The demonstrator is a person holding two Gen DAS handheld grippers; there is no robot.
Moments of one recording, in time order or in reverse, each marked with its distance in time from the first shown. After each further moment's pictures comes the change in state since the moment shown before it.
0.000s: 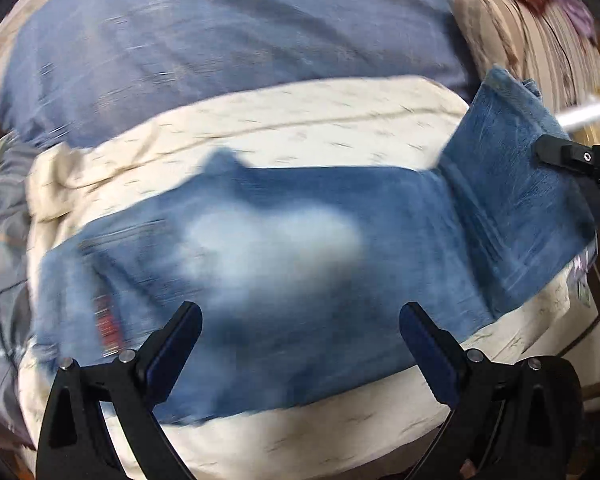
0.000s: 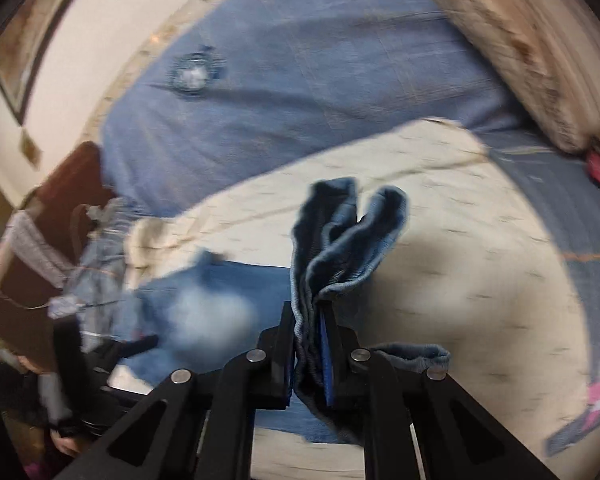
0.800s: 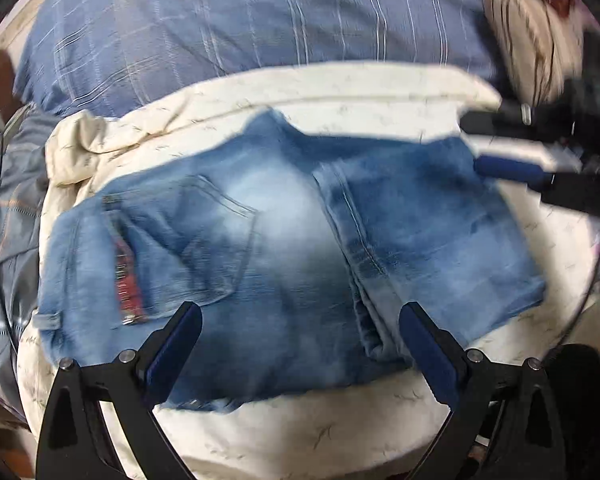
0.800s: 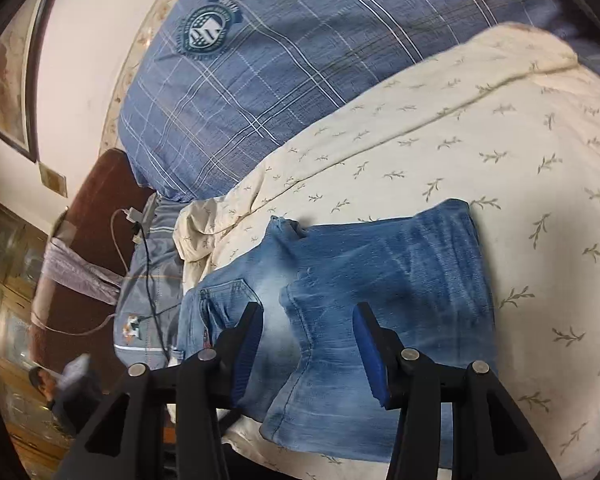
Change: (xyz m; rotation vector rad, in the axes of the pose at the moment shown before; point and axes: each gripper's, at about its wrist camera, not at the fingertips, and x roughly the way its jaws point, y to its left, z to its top) left arm 0.034 0.002 -0.023 -0.011 0.048 0.073; right arm 0.101 0.020 -0.010 0.214 0.133 0.182
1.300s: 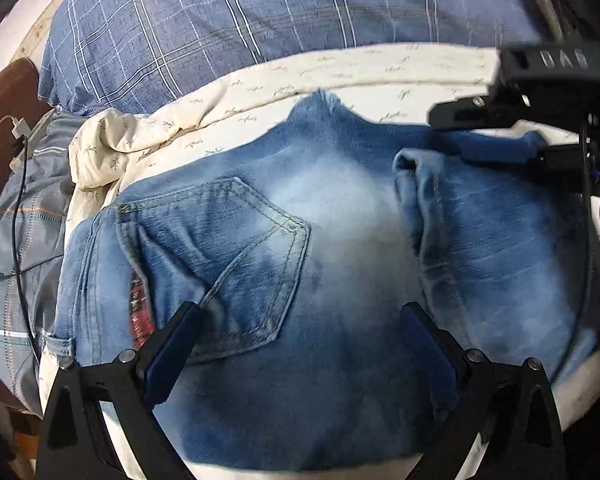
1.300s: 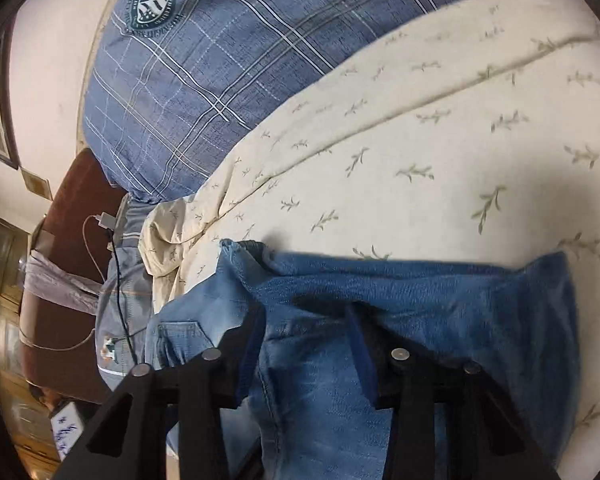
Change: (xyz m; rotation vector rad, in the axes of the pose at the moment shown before) left arm 0.029 0.018 0.016 -0.033 0.005 0.162; right arm 0.092 -0.017 0.034 0.003 0.047 -0.034
